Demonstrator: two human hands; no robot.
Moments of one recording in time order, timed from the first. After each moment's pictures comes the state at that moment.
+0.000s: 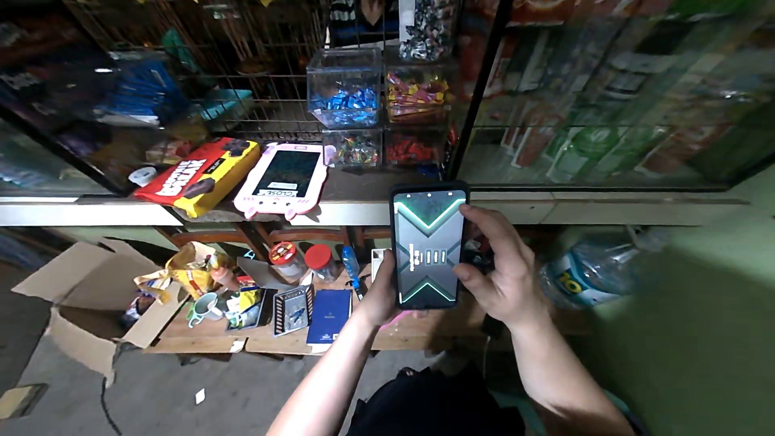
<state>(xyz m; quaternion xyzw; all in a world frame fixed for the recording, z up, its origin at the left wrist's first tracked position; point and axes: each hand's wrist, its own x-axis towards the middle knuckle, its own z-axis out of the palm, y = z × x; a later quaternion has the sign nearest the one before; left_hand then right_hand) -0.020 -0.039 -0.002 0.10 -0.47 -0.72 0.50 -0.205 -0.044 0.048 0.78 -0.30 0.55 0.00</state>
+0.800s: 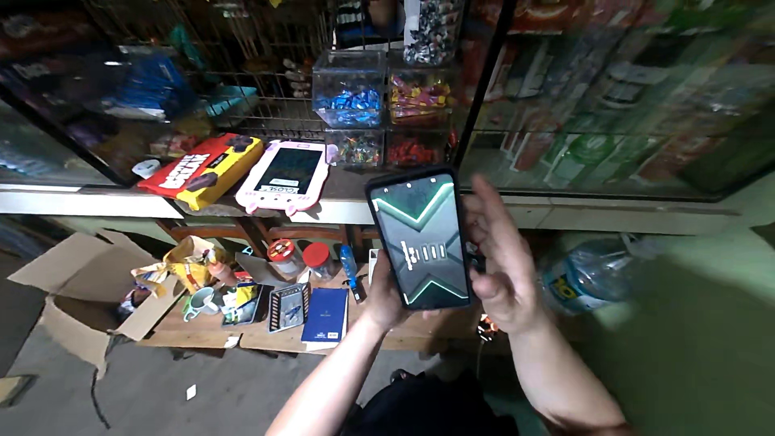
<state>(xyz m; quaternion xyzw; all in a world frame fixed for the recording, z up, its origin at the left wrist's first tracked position) -0.043 -0.025 0.008 0.01 -0.43 -0.66 0.61 -0.199 -0.030 0.072 0.78 -0.21 0.55 -0.20</state>
